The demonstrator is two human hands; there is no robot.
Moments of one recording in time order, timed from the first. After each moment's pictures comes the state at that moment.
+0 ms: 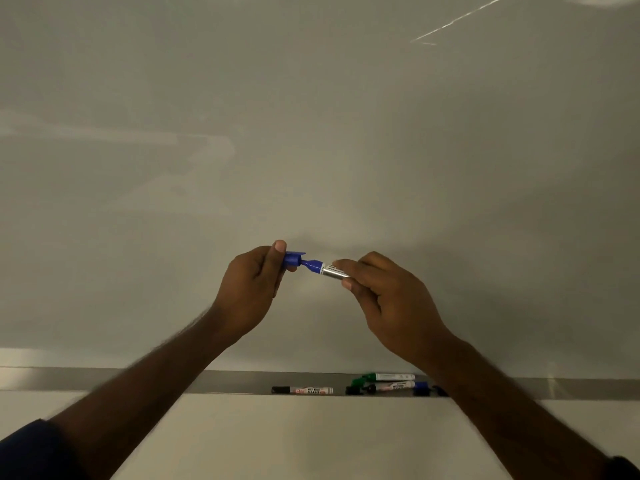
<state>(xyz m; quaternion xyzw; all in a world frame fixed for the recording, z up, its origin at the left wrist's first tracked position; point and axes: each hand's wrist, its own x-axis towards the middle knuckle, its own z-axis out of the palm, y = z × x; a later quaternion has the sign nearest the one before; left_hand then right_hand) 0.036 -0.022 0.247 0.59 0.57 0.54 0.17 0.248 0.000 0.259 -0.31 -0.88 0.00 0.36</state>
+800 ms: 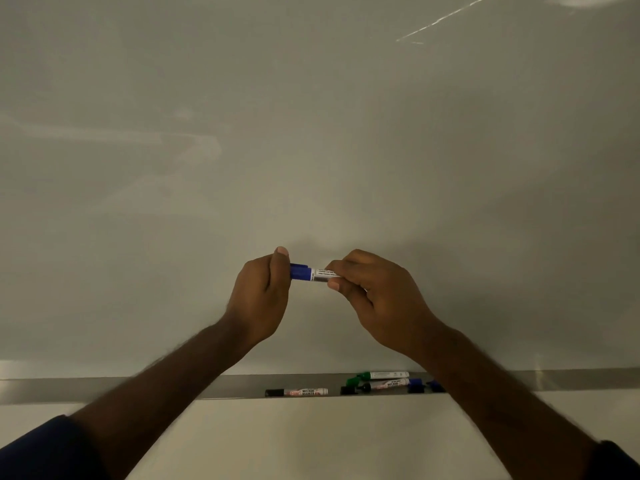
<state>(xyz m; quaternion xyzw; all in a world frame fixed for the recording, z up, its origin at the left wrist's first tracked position) 0.056 -0.014 0.237 0.60 0.54 0.55 0.18 0.242 0.010 0.261 -0.29 -0.89 0.01 0.35</state>
